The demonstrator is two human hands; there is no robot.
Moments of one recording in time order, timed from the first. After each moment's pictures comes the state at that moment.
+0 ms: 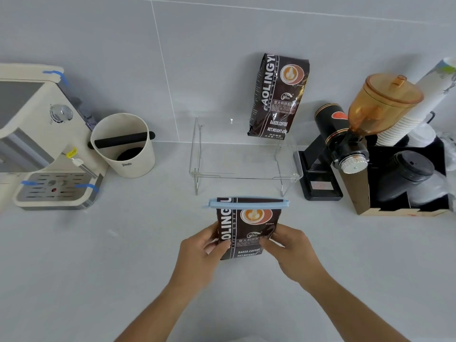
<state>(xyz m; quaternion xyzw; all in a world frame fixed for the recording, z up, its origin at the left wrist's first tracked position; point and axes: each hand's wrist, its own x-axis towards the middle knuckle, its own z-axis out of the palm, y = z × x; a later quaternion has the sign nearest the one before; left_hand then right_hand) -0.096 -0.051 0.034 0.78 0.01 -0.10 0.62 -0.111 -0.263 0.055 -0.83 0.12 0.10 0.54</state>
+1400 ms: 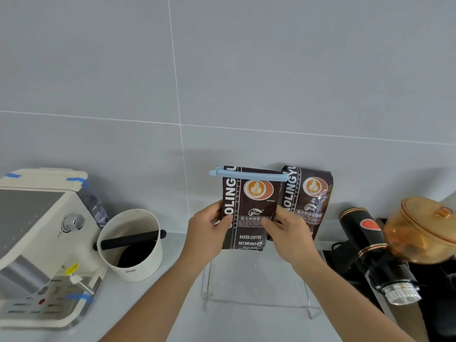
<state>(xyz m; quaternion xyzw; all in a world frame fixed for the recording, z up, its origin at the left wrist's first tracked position) 0.159 -0.051 0.149 0.79 -0.05 0.05 0.60 0.136 -0.230 0.164 -0.82 0.08 -0.03 0.56</state>
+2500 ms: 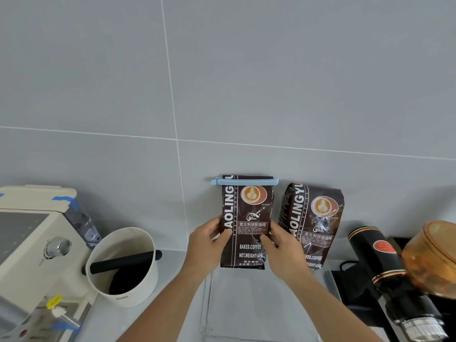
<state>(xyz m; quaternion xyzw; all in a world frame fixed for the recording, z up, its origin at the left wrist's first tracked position) 0.213 -0.052 0.107 0.80 -0.03 0.03 0.60 0.183 -0.231 0.125 -0.85 0.08 -0.01 0.51</state>
